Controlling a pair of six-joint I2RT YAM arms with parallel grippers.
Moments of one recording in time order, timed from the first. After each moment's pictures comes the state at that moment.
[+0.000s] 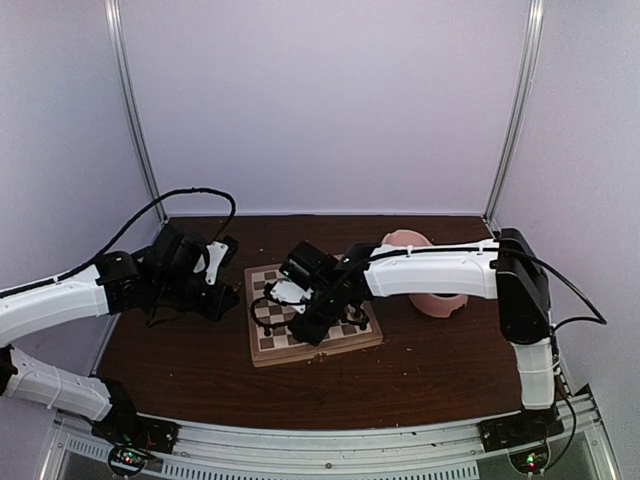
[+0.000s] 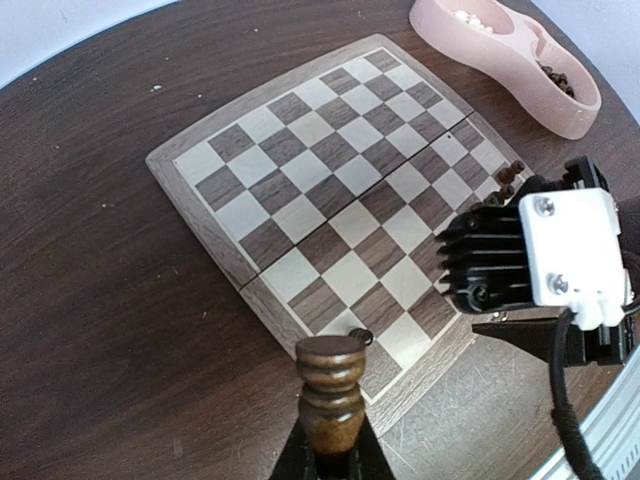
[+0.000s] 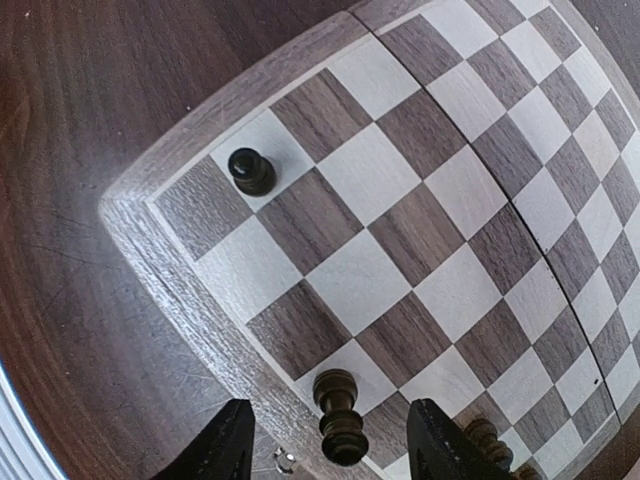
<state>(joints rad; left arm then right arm) -0.79 1.14 0.86 -0.52 -0.09 -0.30 1.06 2.12 1.71 -0.70 0.04 -0.05</state>
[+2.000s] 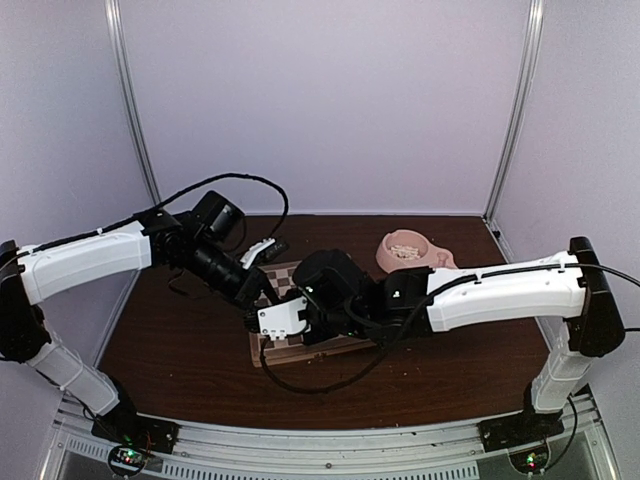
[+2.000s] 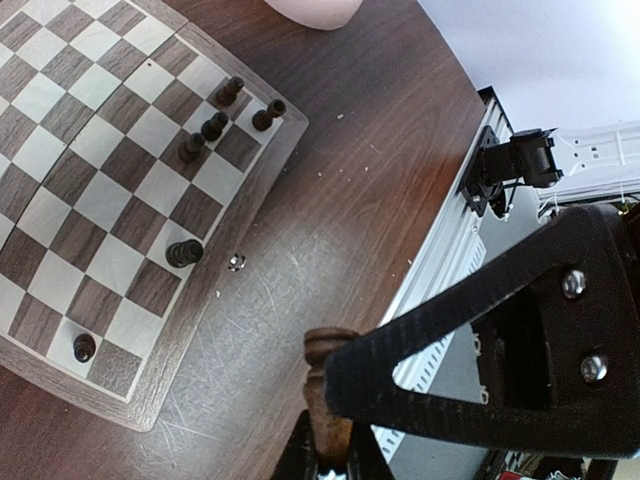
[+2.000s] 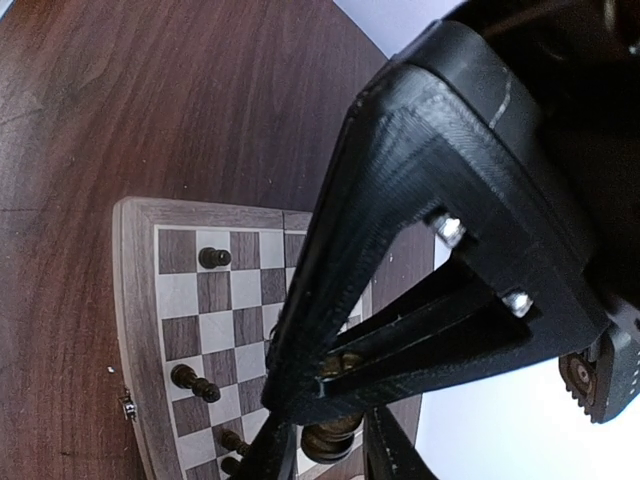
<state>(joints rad) -0.75 1.47 1.20 -0.72 0.63 -0.24 1.27 1.76 1.39 -0.25 0.40 -0.88</state>
